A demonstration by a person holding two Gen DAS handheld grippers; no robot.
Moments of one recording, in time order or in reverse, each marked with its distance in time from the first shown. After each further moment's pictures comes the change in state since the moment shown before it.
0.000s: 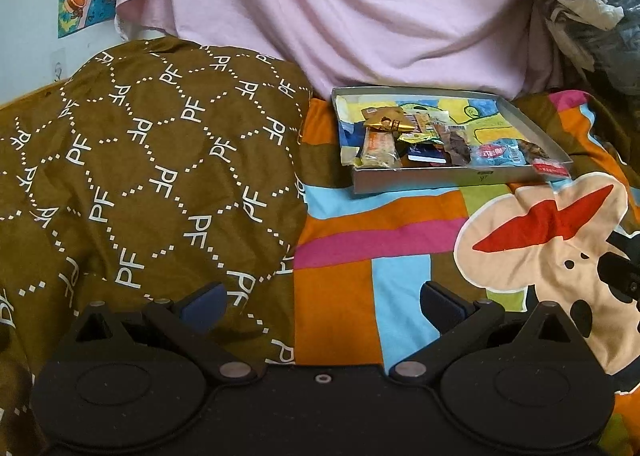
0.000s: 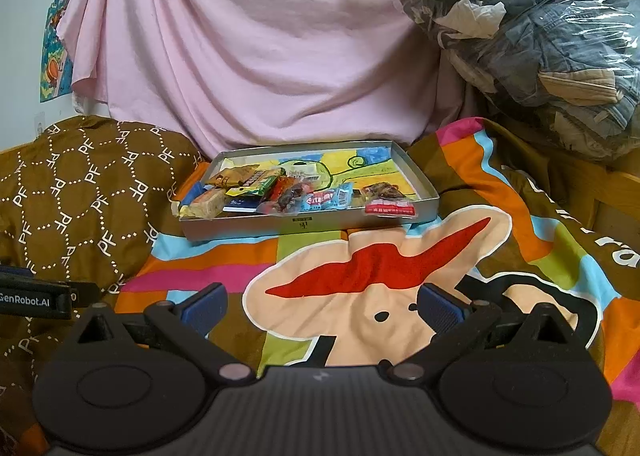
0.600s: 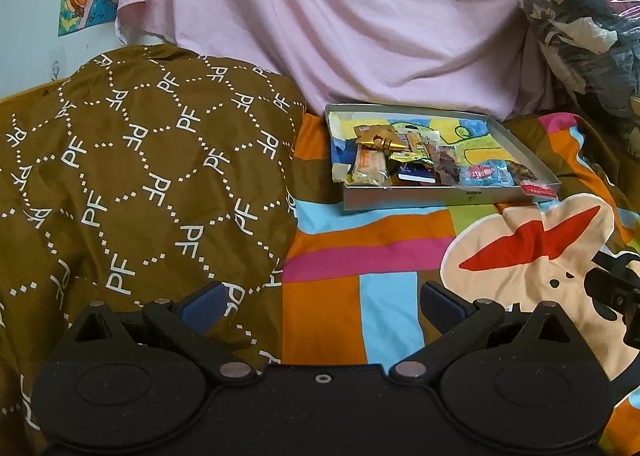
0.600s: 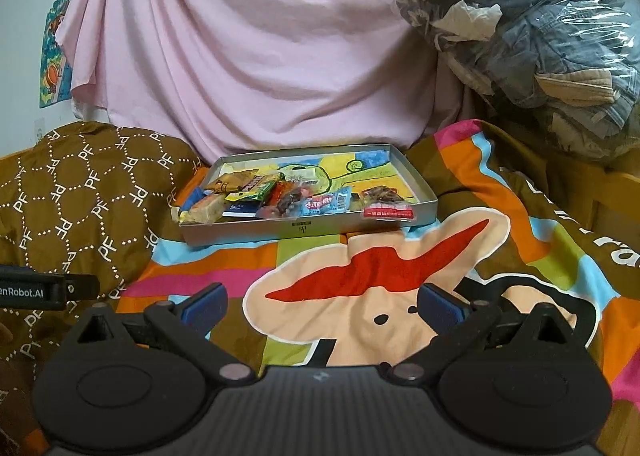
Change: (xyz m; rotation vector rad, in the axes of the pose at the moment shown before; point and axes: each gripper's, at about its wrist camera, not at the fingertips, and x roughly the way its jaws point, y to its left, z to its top) left arm -0.004 0.004 0.000 -0.035 -0.047 -0.045; right arm -0.001 -0.001 0.001 0.010 -0.012 -0.001
